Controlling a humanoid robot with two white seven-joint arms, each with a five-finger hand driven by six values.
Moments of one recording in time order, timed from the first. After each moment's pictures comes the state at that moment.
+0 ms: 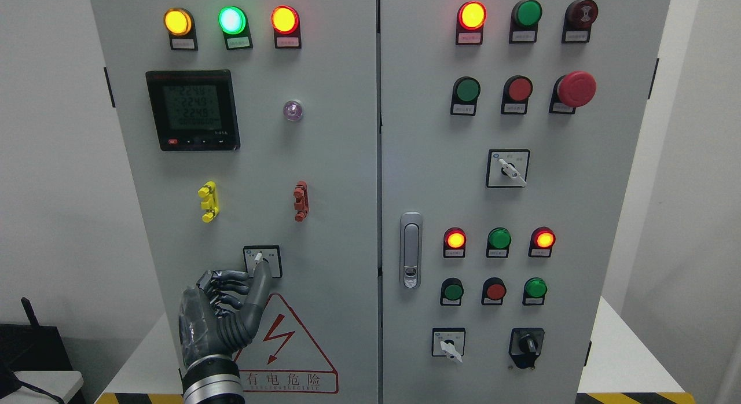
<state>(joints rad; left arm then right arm) -0.44 -0.10 -0.13 -1.91 -0.24 0.58 0.46 0.08 0.12 0.06 -0.14 0.00 0.09 -0.04</state>
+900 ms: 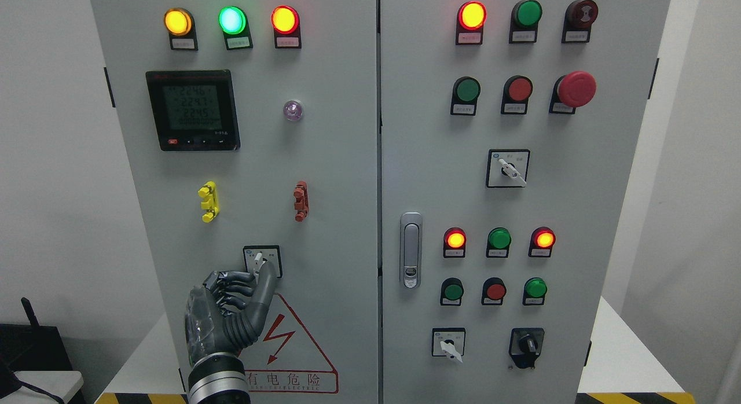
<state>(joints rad) -0.45 -0.10 -0.13 -1.90 -0.23 0.63 0.47 0.08 0.12 0.06 -0.14 0.00 0.09 -0.04</state>
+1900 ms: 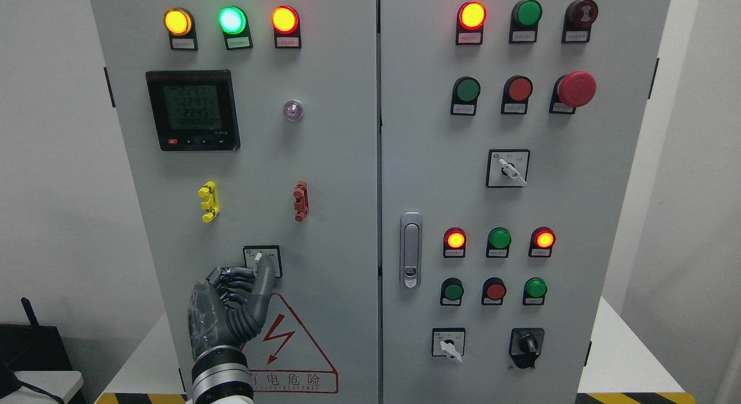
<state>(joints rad) -0.48 -0.11 -0.14 -1.88 -0.23 0.65 0.47 0.08 0.12 0.06 -0.14 0.00 0.09 -0.04</state>
